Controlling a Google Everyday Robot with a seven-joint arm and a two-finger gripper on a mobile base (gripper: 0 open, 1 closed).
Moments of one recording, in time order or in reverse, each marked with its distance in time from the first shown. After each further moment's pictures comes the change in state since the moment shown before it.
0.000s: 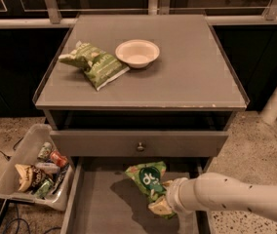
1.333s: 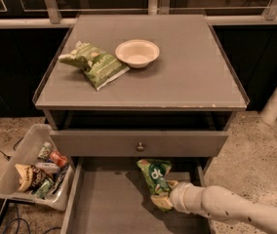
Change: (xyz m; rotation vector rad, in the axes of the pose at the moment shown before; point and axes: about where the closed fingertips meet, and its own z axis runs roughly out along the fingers) arm 0.037 -0.056 0.070 0.079 -0.229 0.151
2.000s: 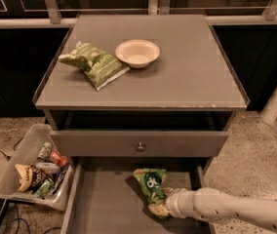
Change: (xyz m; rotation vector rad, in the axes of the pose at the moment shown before) arm 0.036 0.015 0.026 -0.043 0.105 -0.002
